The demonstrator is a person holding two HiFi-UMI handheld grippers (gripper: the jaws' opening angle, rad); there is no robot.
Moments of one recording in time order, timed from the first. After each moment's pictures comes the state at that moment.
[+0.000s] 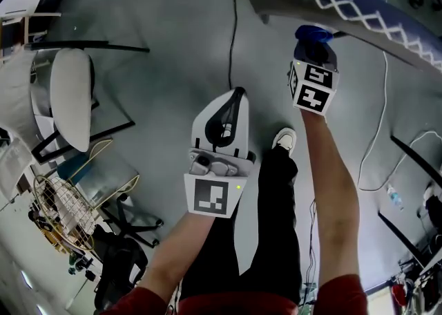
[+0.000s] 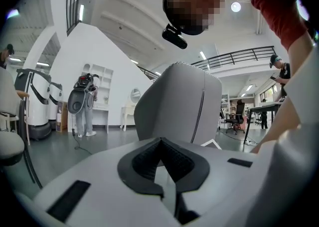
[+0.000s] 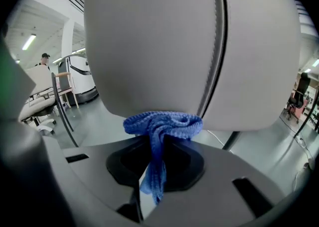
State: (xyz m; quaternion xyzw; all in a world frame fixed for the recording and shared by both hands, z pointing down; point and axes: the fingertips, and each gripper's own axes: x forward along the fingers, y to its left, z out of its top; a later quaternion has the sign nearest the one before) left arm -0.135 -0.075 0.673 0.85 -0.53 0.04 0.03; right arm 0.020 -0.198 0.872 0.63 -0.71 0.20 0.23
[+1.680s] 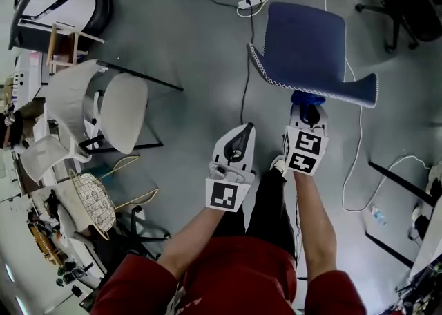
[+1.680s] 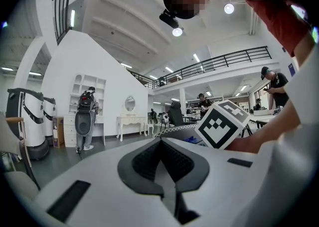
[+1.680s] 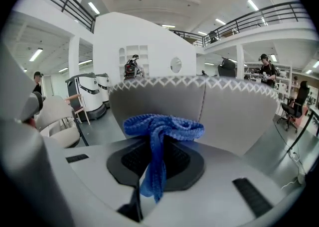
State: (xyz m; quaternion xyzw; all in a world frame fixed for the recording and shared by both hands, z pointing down) left arm -0.106 -0.042 0.475 0.86 -0.51 0.08 0.02; right arm 0.030 -0.129 0.560 0.63 -0.73 0.18 0.20
